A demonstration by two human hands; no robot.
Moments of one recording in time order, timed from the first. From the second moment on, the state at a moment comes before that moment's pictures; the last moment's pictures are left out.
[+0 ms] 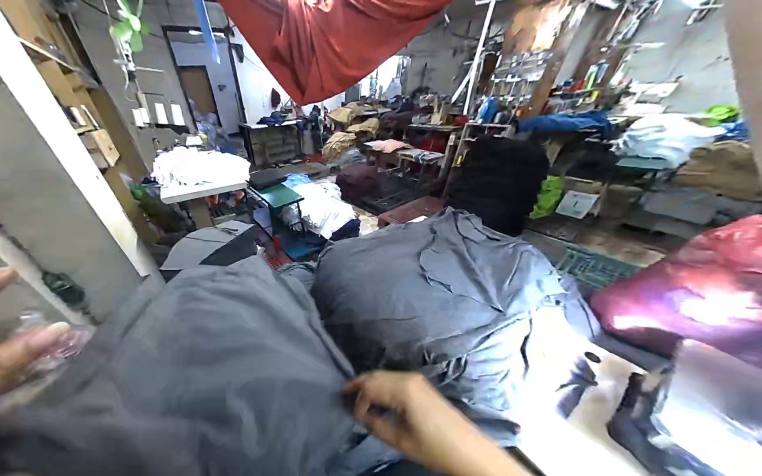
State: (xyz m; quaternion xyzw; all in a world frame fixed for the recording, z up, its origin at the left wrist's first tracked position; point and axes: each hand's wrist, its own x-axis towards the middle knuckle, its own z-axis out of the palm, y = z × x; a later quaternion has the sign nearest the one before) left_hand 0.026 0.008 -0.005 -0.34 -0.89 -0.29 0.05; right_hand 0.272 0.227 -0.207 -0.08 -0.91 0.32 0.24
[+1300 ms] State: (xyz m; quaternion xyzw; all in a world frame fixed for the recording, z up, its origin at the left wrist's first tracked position) left_hand 0.244 0.367 -0.295 -0.80 -0.46 -0.30 -0.24; right_hand 0.455 0.274 -0.360 -0.55 -0.74 0.09 0.38
